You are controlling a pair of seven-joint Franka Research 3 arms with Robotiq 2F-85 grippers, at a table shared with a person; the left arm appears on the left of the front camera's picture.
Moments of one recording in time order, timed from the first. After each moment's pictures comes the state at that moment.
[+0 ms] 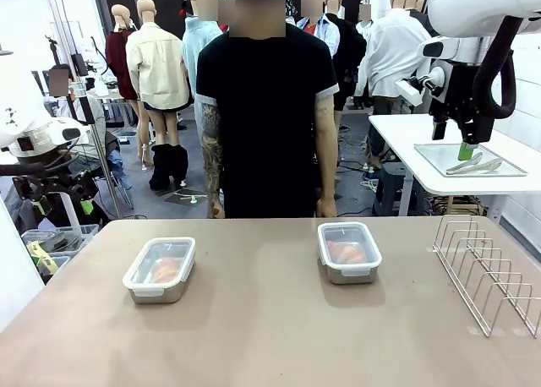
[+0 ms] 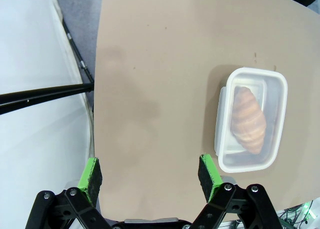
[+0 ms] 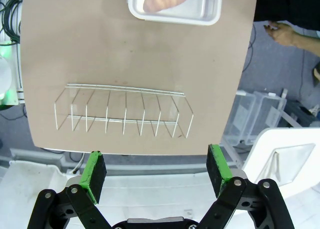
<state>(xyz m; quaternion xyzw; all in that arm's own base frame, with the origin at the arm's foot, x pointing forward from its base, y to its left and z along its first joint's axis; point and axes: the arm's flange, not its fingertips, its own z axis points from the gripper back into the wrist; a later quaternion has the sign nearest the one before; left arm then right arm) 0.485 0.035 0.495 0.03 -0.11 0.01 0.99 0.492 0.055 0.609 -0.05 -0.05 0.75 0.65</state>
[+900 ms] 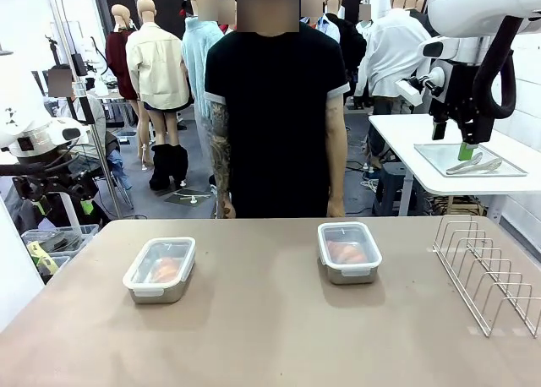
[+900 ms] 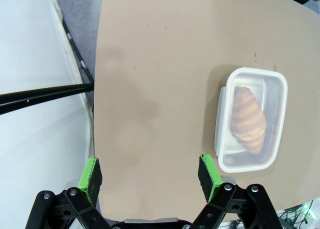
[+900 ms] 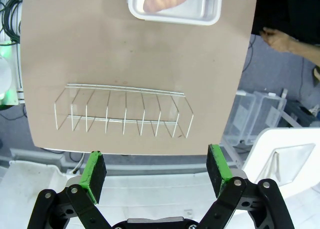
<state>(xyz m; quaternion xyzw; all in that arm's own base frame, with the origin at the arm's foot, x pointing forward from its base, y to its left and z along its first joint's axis) 0.485 0.035 0.495 0.03 -0.11 0.01 0.99 0.492 0.055 0.609 -0.05 -0.05 0.75 0.65</state>
